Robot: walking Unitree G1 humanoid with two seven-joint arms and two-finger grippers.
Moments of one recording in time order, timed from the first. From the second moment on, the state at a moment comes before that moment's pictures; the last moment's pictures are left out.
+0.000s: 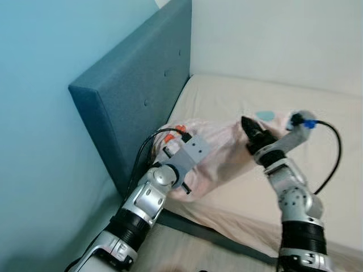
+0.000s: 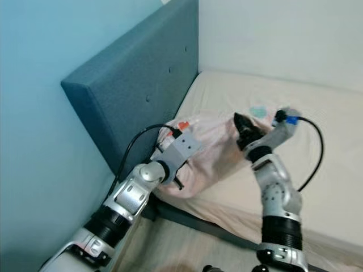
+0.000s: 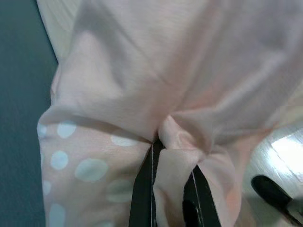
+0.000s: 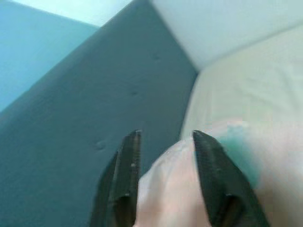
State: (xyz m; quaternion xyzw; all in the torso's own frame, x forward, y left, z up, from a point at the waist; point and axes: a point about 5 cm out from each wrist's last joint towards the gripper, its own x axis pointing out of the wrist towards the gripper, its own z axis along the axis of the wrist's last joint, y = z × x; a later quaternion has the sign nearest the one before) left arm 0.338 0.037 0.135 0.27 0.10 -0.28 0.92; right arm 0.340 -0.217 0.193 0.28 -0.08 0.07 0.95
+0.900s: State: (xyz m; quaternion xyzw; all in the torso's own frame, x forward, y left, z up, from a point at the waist) left arm 0.340 0.063 0.117 0.28 0.09 -0.24 0.93; right arm 0.313 -0.314 0.142 0.25 0.03 -0.24 0.94
